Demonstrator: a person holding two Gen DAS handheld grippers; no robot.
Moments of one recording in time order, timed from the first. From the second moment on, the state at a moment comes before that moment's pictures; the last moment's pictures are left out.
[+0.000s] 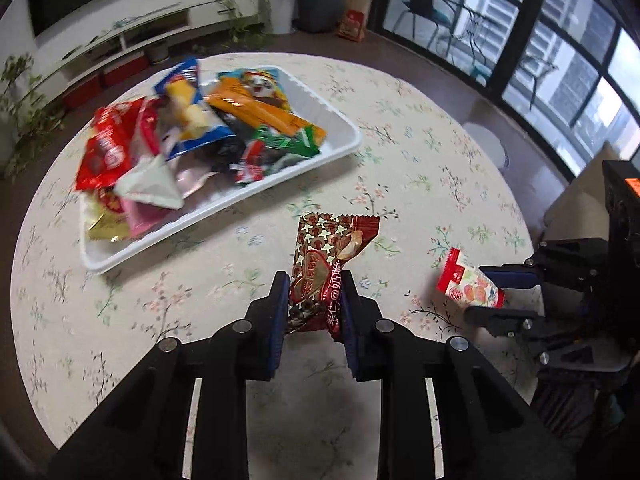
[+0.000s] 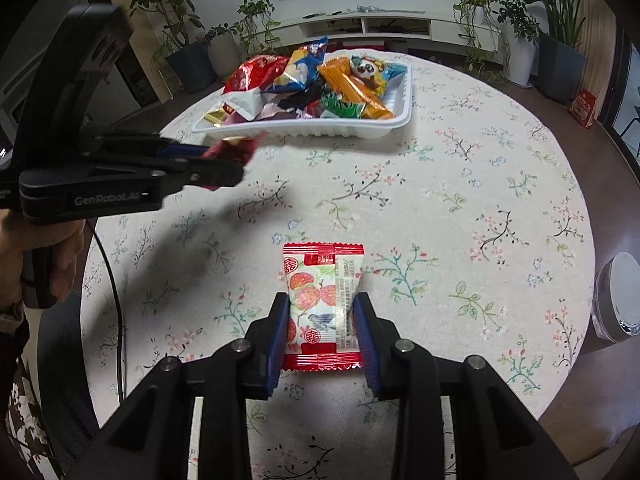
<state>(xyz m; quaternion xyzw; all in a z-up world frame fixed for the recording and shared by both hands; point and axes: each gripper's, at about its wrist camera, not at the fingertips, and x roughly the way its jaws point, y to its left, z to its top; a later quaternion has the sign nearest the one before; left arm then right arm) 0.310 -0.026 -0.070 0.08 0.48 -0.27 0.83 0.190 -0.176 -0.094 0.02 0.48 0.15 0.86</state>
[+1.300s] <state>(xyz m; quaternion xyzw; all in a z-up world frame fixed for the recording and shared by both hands) 0.482 0.067 -0.035 -0.05 0.47 -0.18 0.86 0.415 -0.160 -0.022 0.04 0.42 0.13 0.90</state>
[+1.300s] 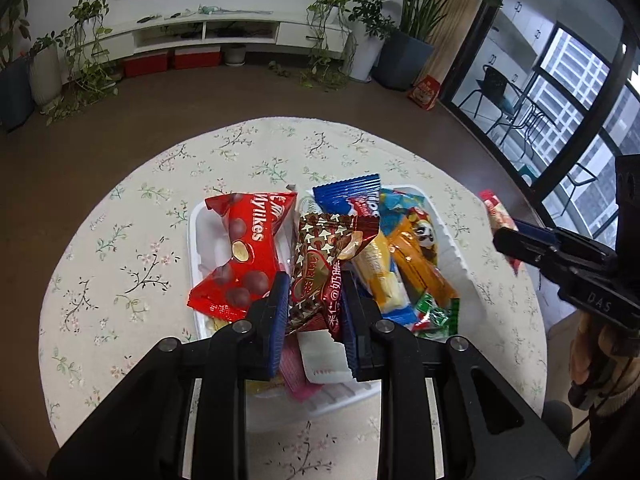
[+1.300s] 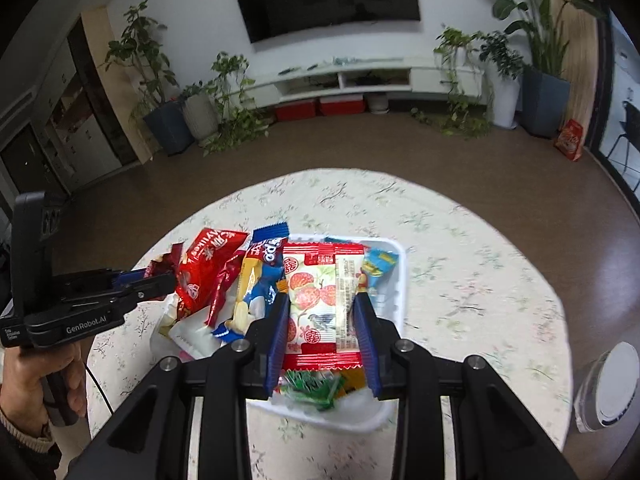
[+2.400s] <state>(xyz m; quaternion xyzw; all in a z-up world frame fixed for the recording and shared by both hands) 0.522 0.040 -0.084 -0.03 0.49 -0.16 0.86 0.455 -0.143 -0.075 -0.01 0.46 0.10 0.88</state>
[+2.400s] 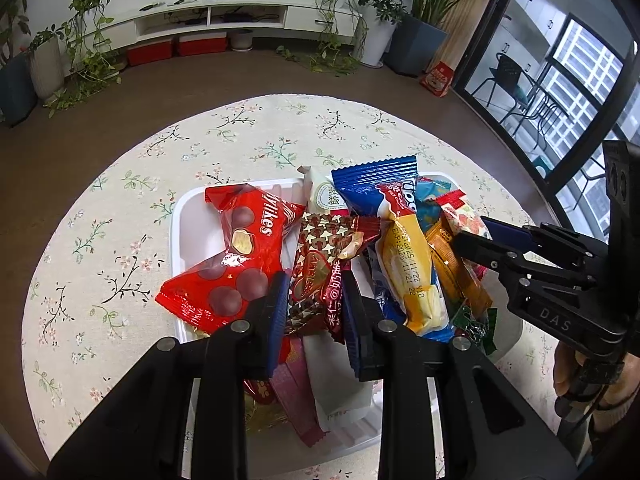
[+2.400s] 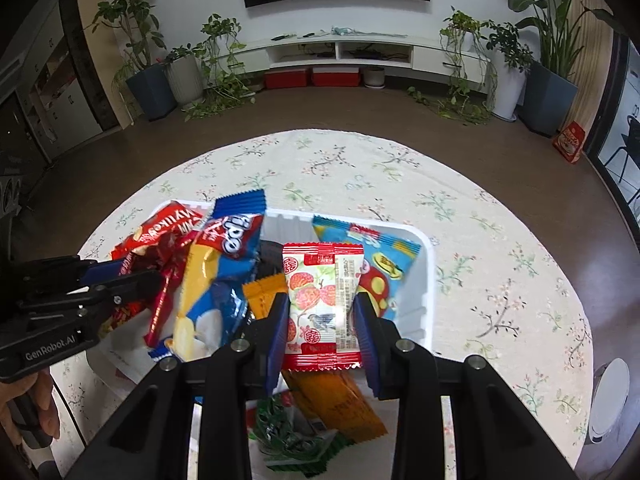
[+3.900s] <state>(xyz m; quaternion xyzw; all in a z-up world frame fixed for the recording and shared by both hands) 0.239 0.049 0.004 -0.05 0.30 -0.07 0.95 0.259 -0.182 -0.019 0.05 0.35 0.06 0.93</state>
